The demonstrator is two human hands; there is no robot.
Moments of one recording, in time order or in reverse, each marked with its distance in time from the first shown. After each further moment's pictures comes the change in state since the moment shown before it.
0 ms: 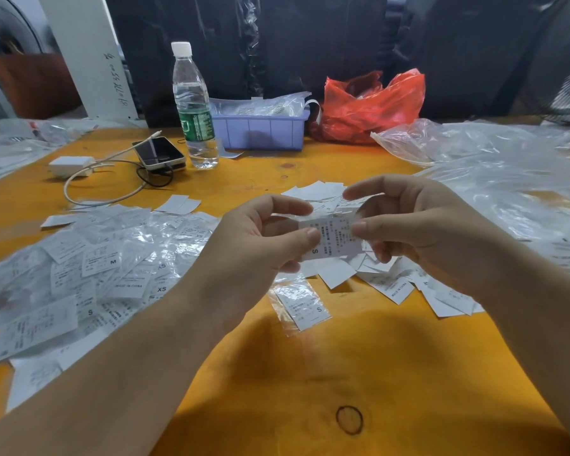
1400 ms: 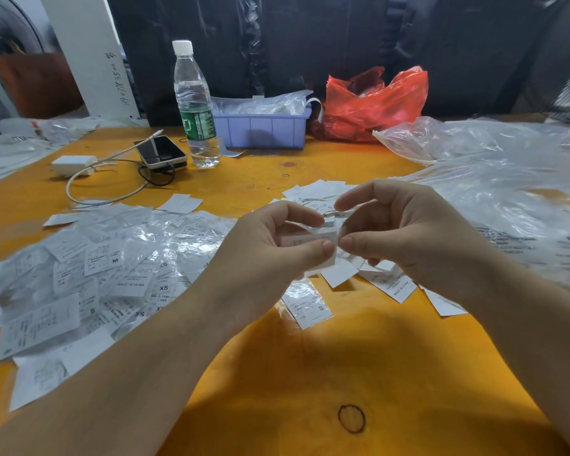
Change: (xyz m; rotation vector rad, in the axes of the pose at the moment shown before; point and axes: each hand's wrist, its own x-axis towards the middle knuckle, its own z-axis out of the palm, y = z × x) left_hand -0.002 -0.002 0.006 0.159 0.030 0.025; right_hand -0.002 0.009 0.010 -0.156 0.032 -0.140
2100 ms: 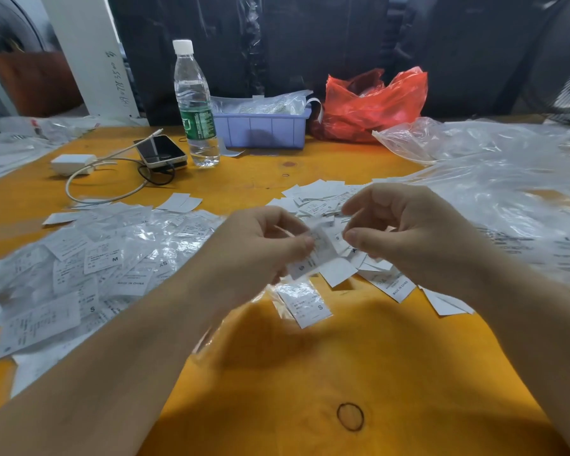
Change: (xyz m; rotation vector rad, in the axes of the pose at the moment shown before) left_hand 0.008 0.001 -0.012 0.150 -0.001 -0.136; right_hand 0.001 0.008 -0.005 -0.306 0.057 -0.039
